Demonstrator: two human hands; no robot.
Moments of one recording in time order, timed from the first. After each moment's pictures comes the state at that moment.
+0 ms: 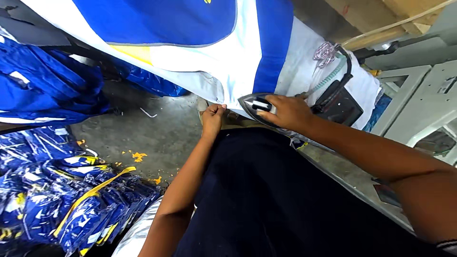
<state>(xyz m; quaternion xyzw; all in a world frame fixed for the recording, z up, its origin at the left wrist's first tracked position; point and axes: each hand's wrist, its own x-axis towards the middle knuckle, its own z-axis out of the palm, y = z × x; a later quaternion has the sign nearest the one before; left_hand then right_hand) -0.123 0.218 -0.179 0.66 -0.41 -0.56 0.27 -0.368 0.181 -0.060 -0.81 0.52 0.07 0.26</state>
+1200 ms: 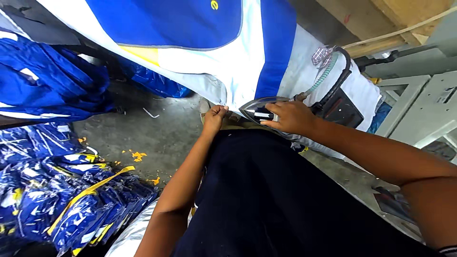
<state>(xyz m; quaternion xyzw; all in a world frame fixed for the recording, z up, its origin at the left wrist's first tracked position) -0.112 0.212 -0.191 0.63 -0.41 -0.60 0.26 -0.375 0.177 -0.066 -0.87 0.43 0.05 0.25</state>
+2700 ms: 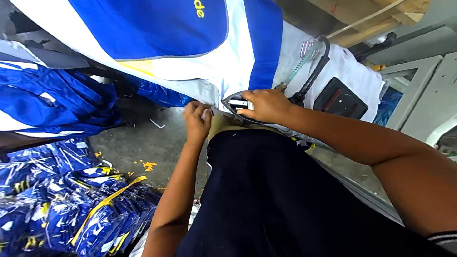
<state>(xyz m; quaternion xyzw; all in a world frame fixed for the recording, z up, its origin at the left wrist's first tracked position) -0.076 0.214 -0.172 0.62 -0.67 -0.31 0.25 -0.328 0.156 -0.056 -0.83 0.47 0.09 0.30</state>
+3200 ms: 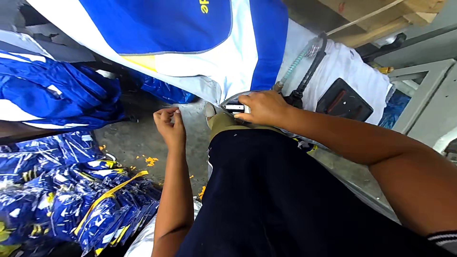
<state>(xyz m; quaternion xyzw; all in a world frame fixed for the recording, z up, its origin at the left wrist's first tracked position) -0.032 0.238 -0.156 0.76 -0.49 -0.28 0.33 -0.321 0.160 -0.057 -0.85 0.42 0.07 0.30</state>
